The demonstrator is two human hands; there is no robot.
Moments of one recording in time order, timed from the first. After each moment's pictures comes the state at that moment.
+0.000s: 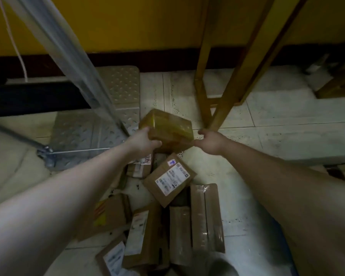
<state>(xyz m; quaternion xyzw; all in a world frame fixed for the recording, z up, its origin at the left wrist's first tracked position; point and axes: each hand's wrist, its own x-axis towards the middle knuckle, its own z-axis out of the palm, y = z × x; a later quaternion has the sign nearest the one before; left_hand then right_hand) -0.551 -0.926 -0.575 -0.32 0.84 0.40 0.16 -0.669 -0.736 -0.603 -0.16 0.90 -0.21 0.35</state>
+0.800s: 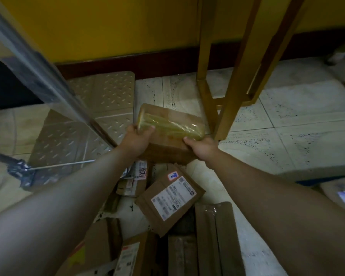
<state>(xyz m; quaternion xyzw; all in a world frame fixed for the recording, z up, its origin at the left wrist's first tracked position) -0.610 -0.942 -0.696 -0.43 0.72 0.55 0.01 -0.705 -0.765 -0.753 0.05 0.82 -0.47 0.32</state>
